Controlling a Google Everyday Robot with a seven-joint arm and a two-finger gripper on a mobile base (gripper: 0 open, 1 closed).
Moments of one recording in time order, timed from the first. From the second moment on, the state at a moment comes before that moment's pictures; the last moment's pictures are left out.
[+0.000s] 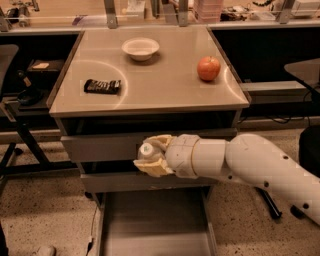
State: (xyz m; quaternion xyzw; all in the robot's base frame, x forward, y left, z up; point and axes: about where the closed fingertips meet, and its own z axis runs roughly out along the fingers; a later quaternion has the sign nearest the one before) arm 0.482 0.027 0.782 -0.50 0.67 0.23 0.50
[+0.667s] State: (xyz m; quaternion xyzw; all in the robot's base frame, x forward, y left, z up) arm 0.499 0.003 0.878 -0.51 0.65 0.17 0.54
